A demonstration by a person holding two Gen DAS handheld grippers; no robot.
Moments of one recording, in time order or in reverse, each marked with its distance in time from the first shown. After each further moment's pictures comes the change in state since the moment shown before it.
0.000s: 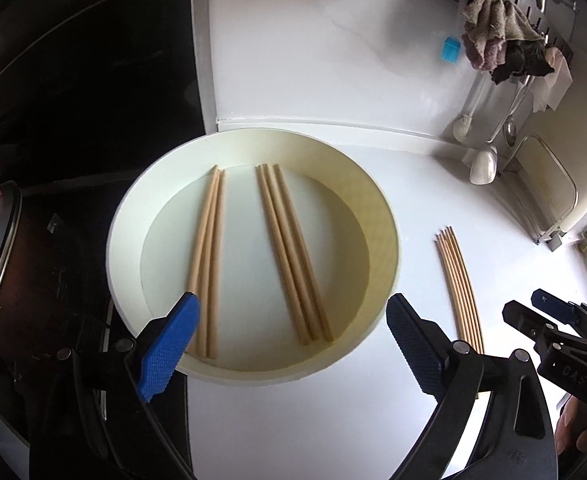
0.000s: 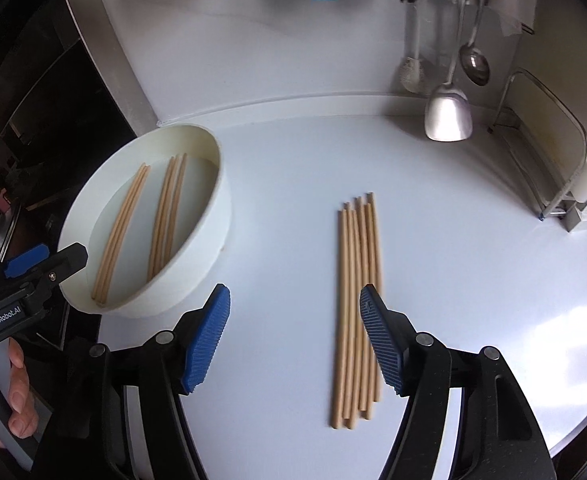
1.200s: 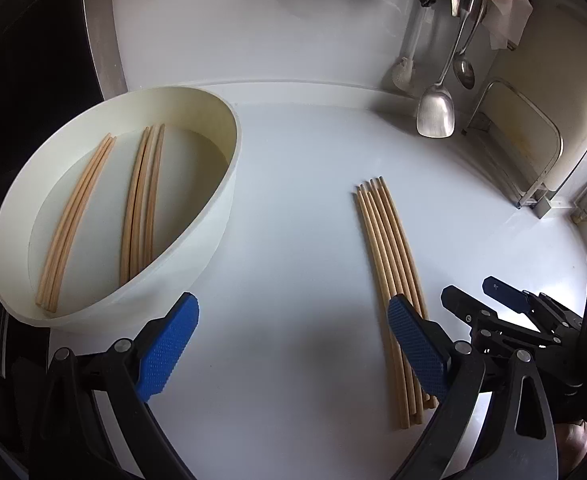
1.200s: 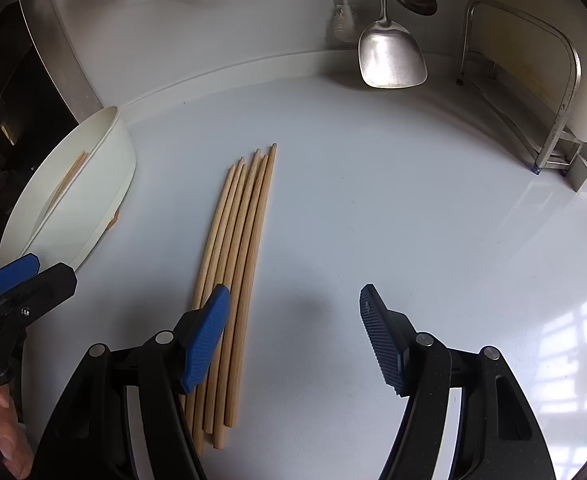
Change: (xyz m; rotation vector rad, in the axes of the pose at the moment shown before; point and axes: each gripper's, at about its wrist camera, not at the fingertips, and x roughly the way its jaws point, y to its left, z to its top) left arm 0.060 -0.123 -0.052 0.032 -0.001 -0.033; right arm 0.071 -0.108 -0.039 0.031 -0.049 0.022
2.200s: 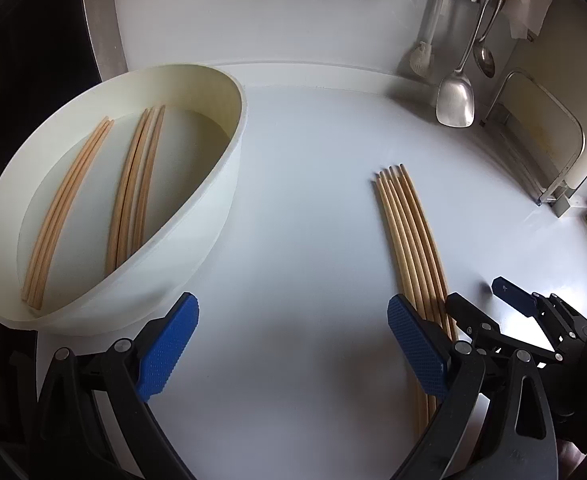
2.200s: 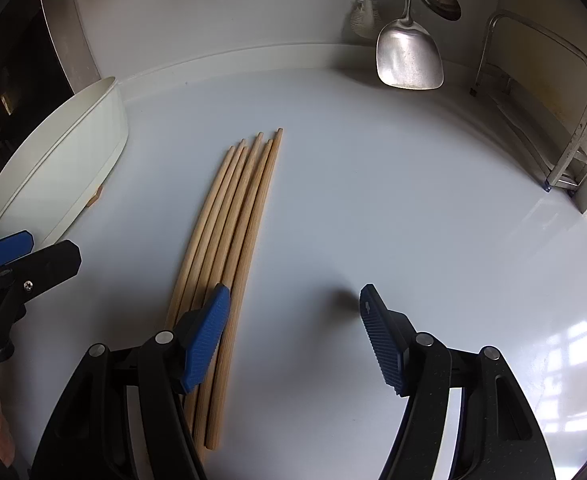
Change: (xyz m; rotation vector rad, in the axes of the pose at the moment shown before) left arm 0.025 0.001 0.000 -0.020 0.042 0.033; right arm 0.024 0.005 -0.003 -0.097 0.004 -0.049
